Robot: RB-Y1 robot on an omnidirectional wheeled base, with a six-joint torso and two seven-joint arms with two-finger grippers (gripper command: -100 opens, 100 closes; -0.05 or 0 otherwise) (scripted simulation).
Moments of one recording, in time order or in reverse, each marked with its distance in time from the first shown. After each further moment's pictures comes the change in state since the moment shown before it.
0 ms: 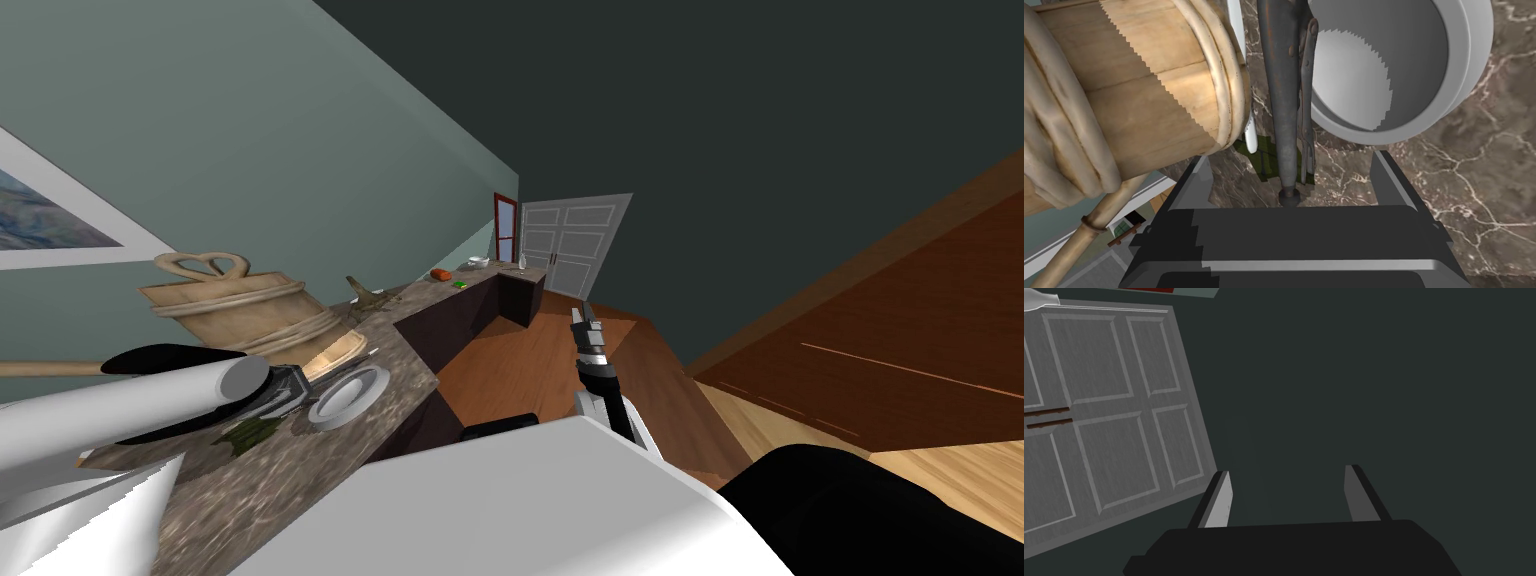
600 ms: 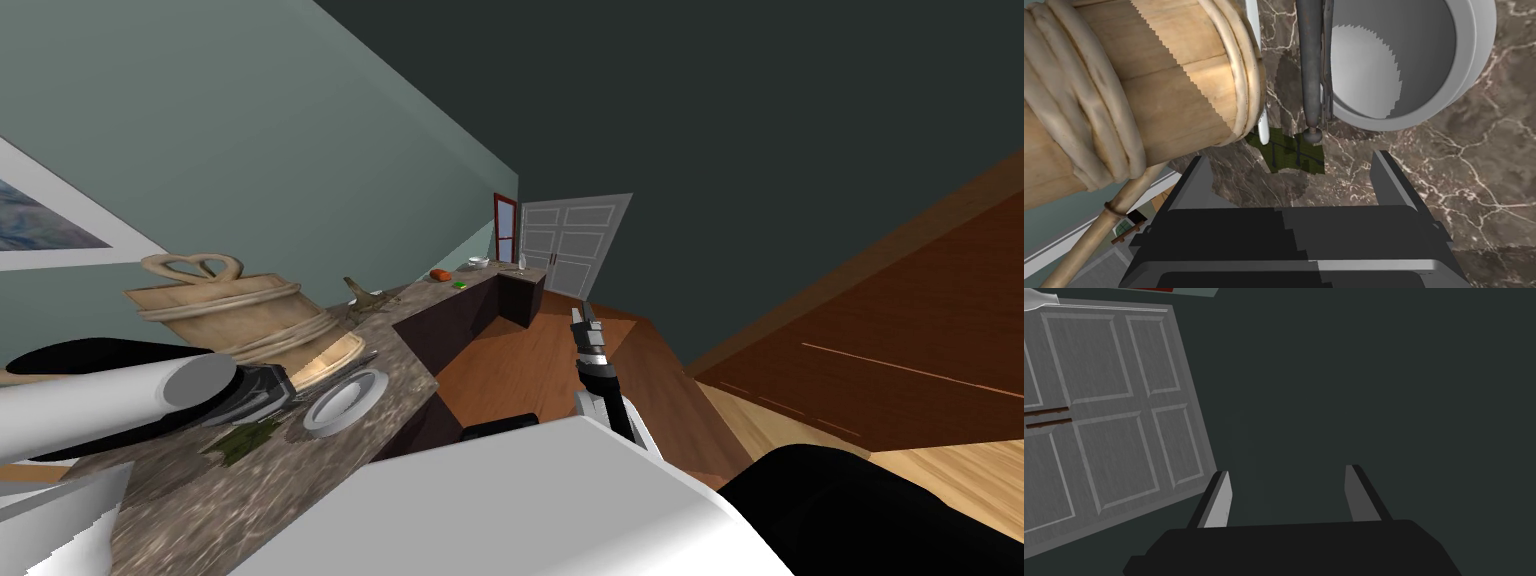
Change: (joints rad) left arm -0.006 0.051 0.051 -0.080 0.064 0.118 0.023; right arm 0.000 0.000 0.000 0.000 0.000 0.000 0.000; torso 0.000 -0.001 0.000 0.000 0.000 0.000
